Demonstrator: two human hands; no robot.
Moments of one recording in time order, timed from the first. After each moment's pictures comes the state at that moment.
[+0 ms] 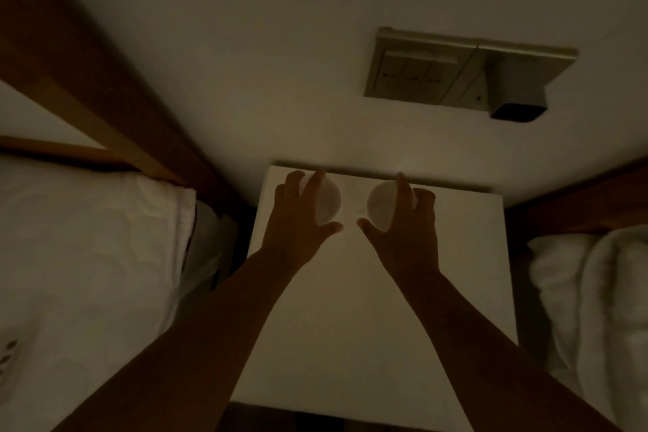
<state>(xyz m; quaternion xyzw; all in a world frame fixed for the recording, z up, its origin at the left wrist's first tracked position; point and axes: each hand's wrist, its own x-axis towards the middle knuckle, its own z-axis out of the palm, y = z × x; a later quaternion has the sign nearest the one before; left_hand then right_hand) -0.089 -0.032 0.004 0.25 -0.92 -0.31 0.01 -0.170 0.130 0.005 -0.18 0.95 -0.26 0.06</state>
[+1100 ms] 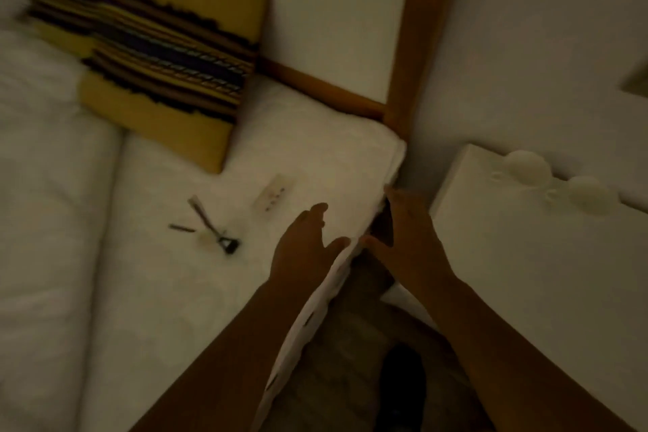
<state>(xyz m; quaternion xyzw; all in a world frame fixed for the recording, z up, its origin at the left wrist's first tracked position) 0.296 -0.068 0.078 0.49 -0.81 -0.29 0.11 0.135 0.020 0.085 -0.46 0.81 -0.28 0.23</state>
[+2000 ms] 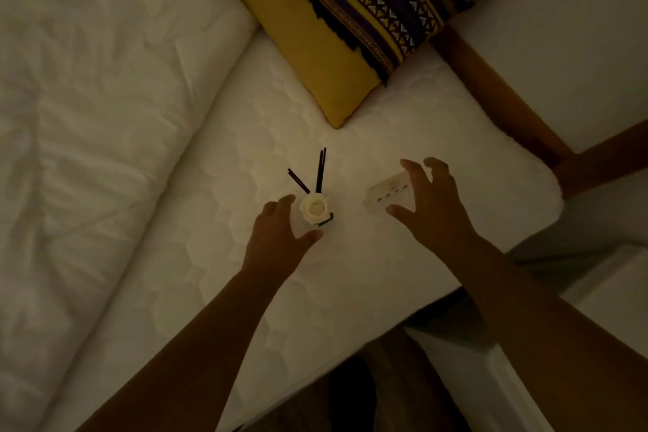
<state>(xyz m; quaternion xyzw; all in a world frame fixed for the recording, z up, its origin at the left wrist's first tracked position) 0.469 -0.142 -0.017 0.71 -0.61 -0.34 0.15 0.216 -0.167 0.031 -0.65 0.73 -0.09 0.21</state>
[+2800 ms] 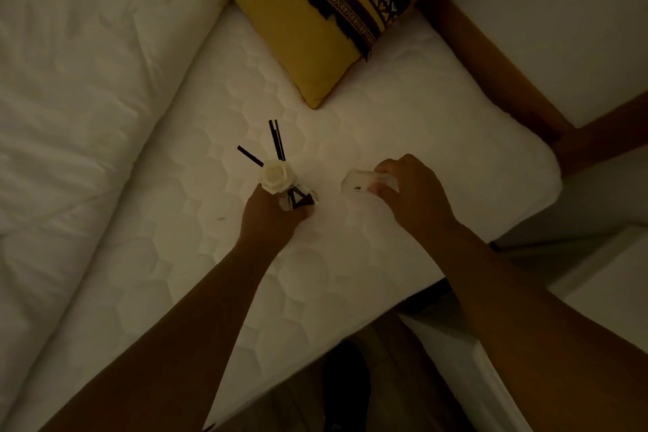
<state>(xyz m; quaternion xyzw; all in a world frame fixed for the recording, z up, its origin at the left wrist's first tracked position) 0.430 -0.164 -0.031 0.72 -0.52 -0.39 0.21 0.199 -0.174 0.009 -0.69 0.68 -0.14 0.23</state>
